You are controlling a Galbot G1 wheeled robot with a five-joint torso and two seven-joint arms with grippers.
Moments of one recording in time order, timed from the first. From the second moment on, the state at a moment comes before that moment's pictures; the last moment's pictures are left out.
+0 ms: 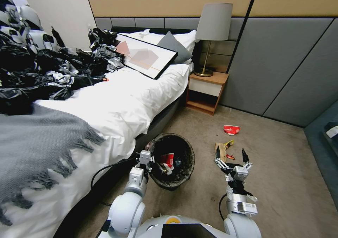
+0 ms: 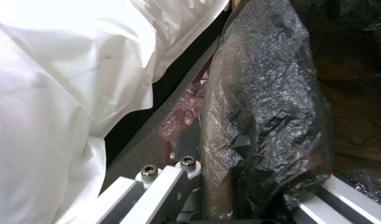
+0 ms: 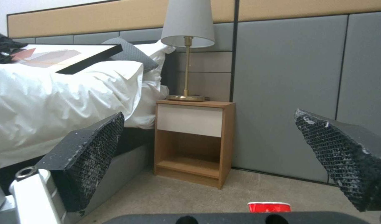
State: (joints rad) left arm 1.57 -1.42 -0.22 -2.34 0.14 0.50 -0.13; right arm -1.79 1.55 0.56 2.18 -0.07 0.44 0.19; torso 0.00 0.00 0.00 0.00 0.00
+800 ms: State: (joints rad) left arm 1.57 -1.42 -0.22 -2.34 0.13 0.50 -0.14; right arm -1.77 1.56 0.57 2.16 -0.12 0.46 0.20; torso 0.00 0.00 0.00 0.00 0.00
